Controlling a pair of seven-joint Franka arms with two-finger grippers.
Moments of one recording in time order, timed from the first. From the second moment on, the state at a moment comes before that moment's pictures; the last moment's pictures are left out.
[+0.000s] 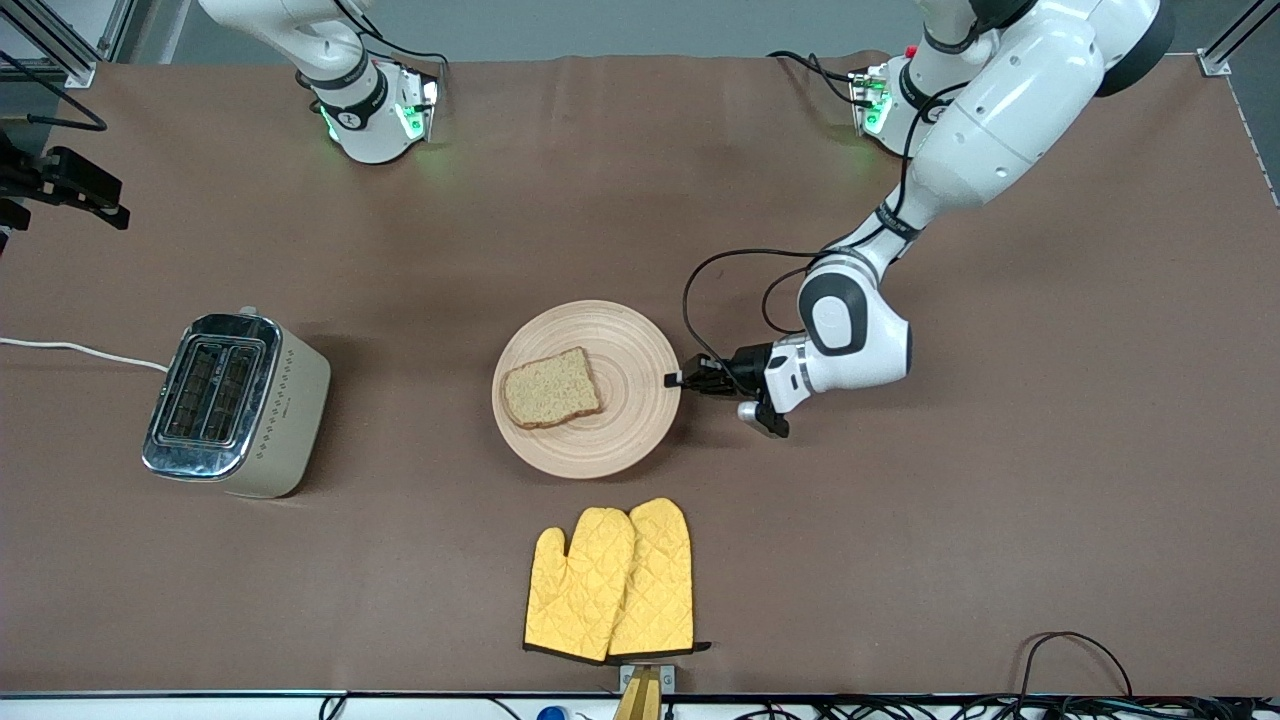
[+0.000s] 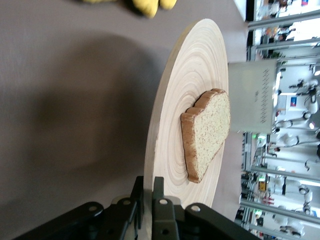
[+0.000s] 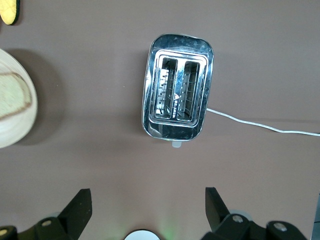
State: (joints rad) left arm -0.07 0.73 -0.51 -1.81 -1.33 2.49 0.77; right arm 0.17 -0.04 -0.18 -1.49 -0.07 1.40 -0.05
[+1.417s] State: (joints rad) left arm 0.65 0.66 -0.50 -1.71 -0.71 1.99 0.56; right arm 0.17 -0.04 -0.18 -1.49 -0.07 1.38 -0.05
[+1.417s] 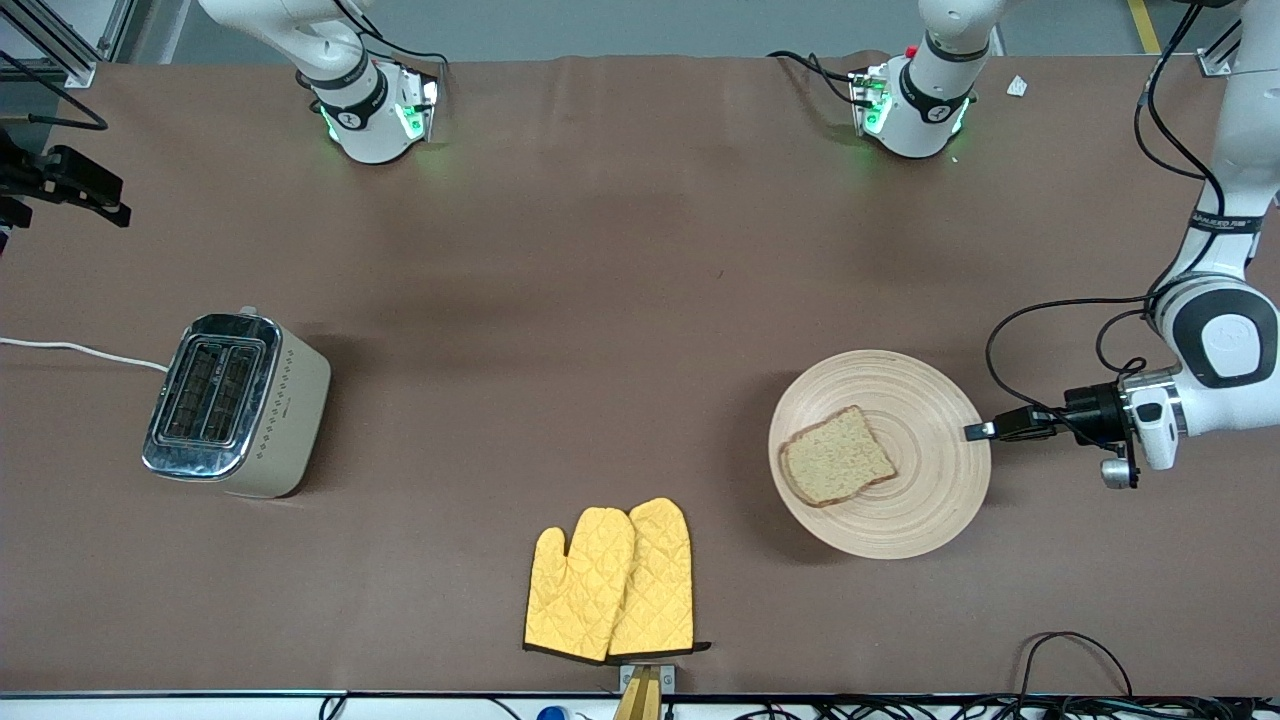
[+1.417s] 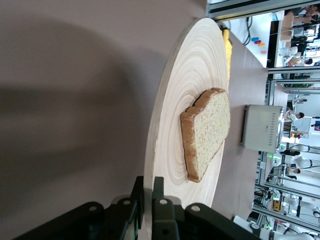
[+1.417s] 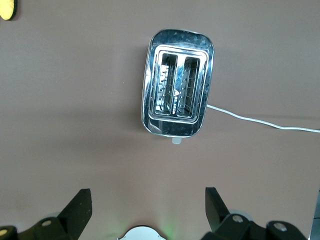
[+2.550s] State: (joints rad) left arm 0.81 0.90 -0.44 -1.60 -0.61 1.88 0.69; right arm 0.16 -0.04 -0.18 -1.49 -0.07 1.37 -0.06
